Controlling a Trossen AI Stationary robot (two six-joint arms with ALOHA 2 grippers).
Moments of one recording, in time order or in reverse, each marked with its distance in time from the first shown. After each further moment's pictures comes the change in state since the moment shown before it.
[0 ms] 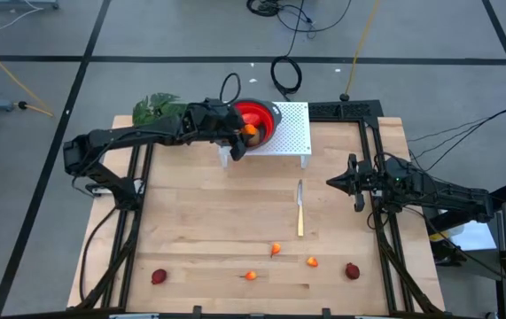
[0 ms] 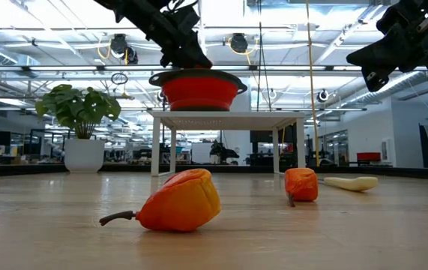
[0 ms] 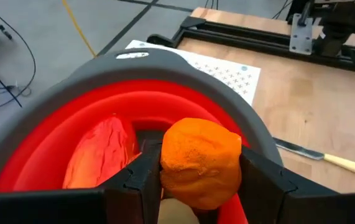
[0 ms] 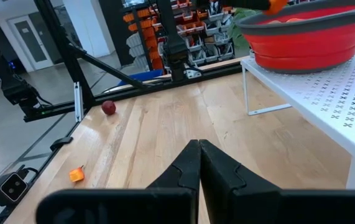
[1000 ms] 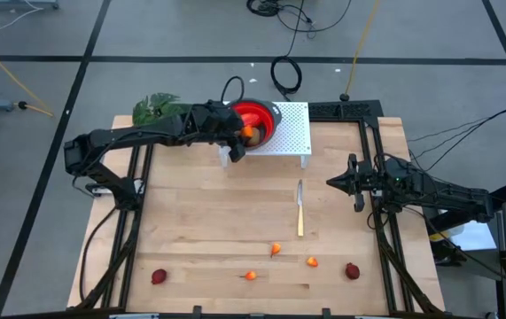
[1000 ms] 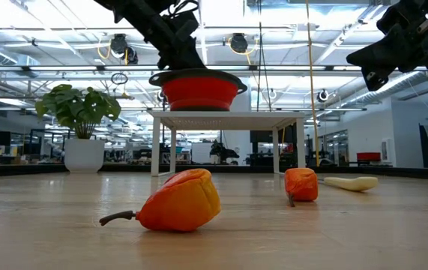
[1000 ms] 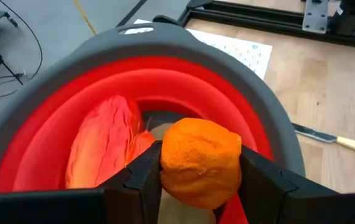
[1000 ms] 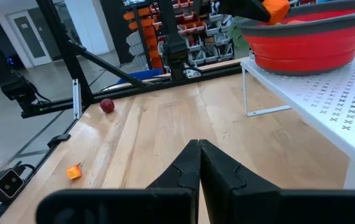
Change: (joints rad) left arm -0.005 0.009 0.000 -0.057 -0.035 0.011; right arm 0.000 0.000 0.000 -0.002 0.000 -0.022
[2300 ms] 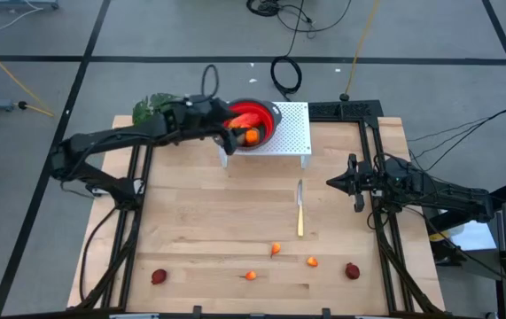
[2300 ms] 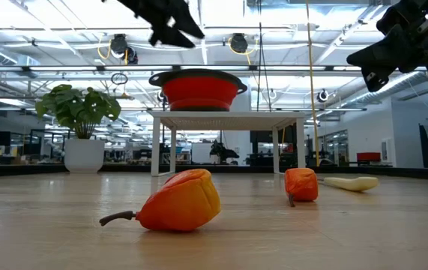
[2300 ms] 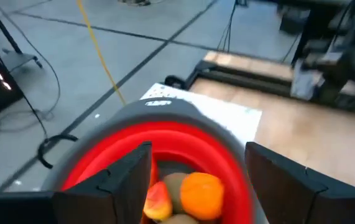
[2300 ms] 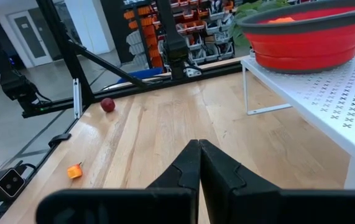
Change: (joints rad) left arm -0.024 -0.134 0.000 0.073 -0.051 -0.052; right arm 0.000 0.000 0.000 -0.004 -0.004 0.003
